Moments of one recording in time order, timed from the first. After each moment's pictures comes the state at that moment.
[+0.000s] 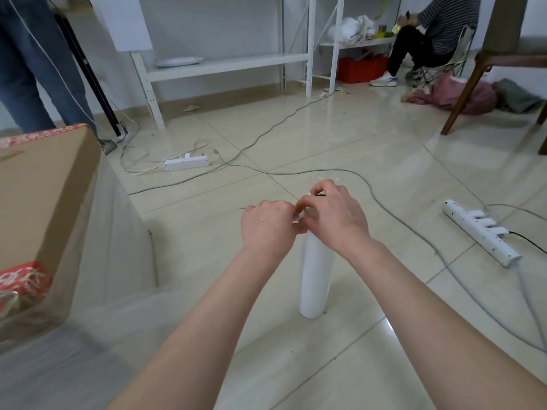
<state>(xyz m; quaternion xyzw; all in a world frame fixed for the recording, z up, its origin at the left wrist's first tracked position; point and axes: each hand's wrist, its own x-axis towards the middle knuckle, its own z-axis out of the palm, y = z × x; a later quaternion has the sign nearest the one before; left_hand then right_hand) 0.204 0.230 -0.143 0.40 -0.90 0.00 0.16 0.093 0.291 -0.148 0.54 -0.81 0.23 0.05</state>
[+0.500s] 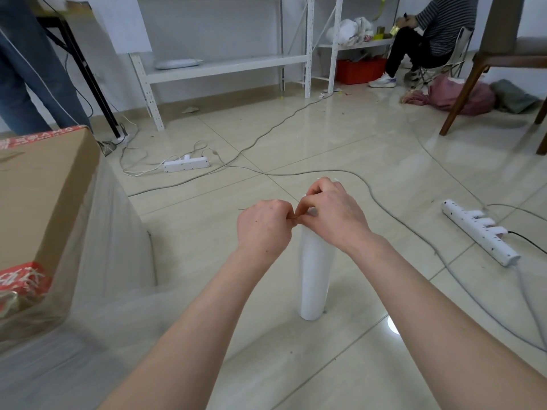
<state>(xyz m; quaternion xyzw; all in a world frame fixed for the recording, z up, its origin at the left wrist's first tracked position) 0.213 0.230 -0.140 0.39 -0.90 -0.04 0.20 0.093 0.292 -0.139 0.56 -0.79 0.24 0.02</state>
